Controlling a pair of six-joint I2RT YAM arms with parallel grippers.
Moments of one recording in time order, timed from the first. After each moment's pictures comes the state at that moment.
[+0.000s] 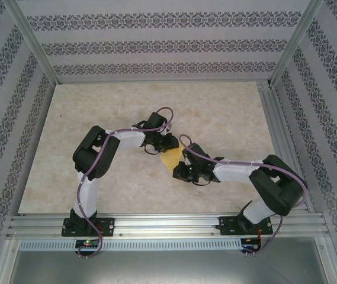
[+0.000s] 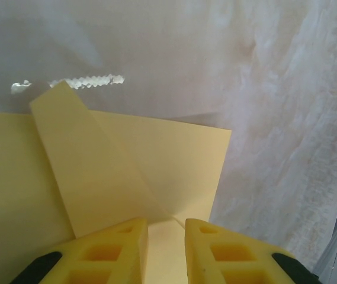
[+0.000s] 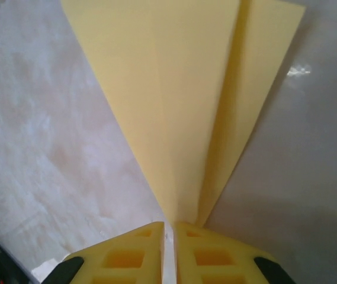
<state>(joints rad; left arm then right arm) -0.59 2.08 1.28 -0.17 0.53 -0.80 0.74 1.50 0.59 -0.05 -0.33 0.90</state>
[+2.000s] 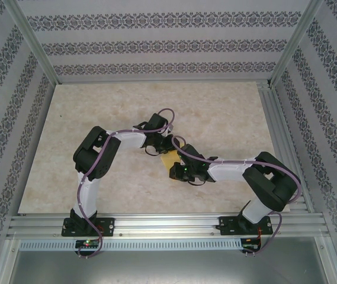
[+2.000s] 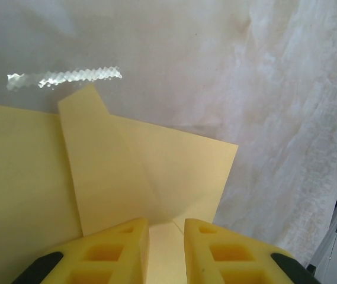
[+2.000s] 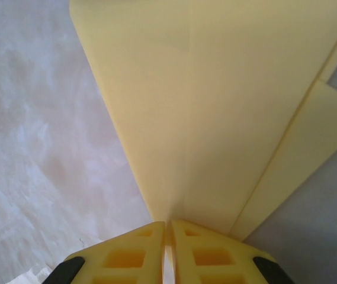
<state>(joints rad) -0.60 2.08 1.27 -0.16 0.54 -0.80 0.81 1.59 0.63 -0.02 -0.26 0.88</state>
